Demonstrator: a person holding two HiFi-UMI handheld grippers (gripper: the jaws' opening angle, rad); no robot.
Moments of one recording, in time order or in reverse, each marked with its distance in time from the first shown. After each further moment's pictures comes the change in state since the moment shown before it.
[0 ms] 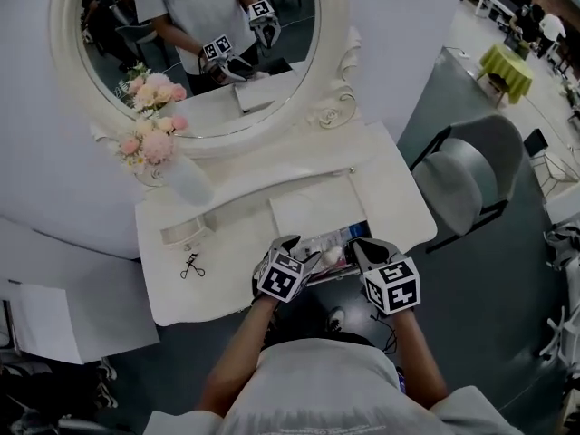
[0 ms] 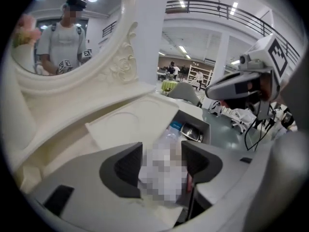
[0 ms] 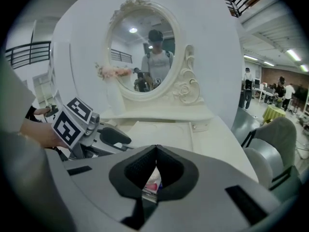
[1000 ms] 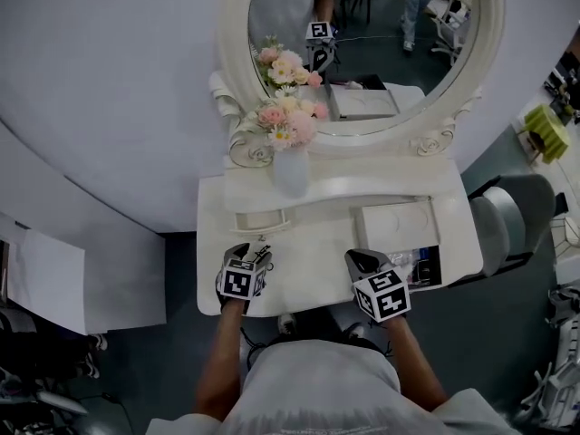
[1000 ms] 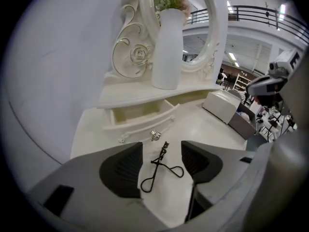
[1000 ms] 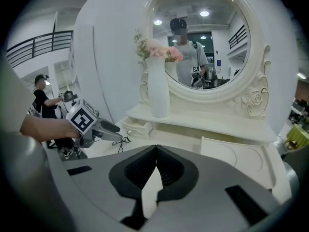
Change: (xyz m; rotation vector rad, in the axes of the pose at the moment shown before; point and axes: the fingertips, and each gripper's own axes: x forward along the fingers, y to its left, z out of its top) left arm -0.195 0.242 -0.208 -0.391 -0.007 0.400; right arm 0.111 0.220 0.048 -0.198 0.062 0.179
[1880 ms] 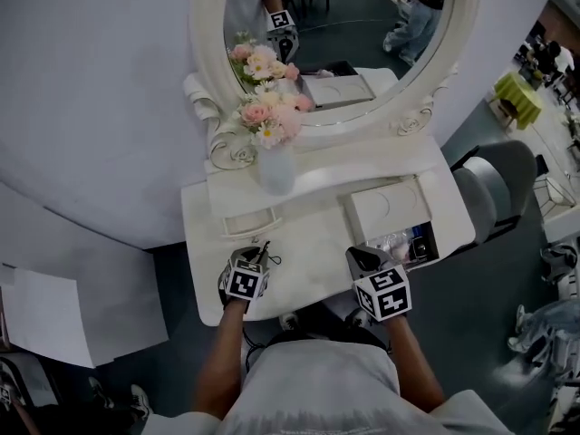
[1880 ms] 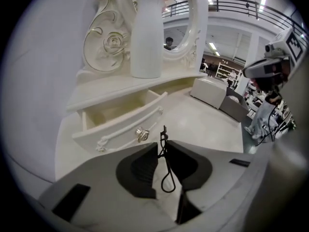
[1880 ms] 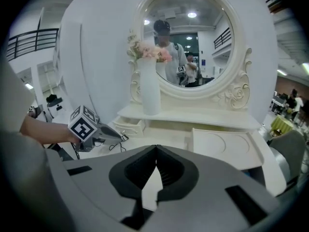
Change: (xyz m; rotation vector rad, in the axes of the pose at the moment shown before) left arm 0.028 -0.018 -0.008 0.204 0.049 -0.135; right arm -0.016 0.006 -0.014 0.098 0.004 -0.148
